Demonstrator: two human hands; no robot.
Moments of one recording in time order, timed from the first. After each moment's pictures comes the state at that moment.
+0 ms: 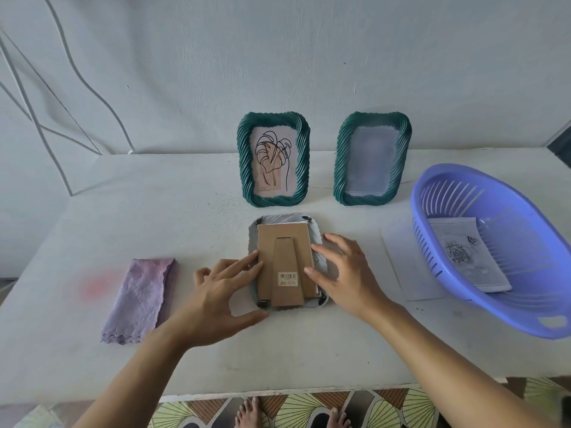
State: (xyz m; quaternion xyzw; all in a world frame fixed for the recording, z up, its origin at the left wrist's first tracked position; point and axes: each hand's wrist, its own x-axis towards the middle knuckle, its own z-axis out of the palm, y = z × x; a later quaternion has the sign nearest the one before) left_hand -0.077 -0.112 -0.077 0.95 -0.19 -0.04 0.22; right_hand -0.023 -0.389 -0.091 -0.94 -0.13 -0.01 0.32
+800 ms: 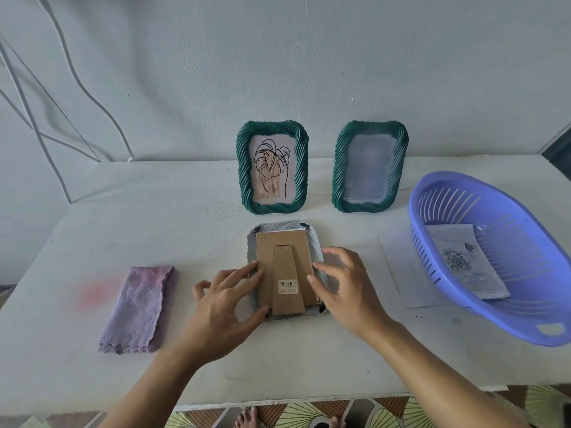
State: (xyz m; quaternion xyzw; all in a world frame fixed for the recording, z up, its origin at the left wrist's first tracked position) left_hand -0.085 -0.130 -0.081 0.97 -0.12 0.01 0.23; right_hand -0.040 -0.385 -0.085 -0.93 -0.12 -0.05 0.33
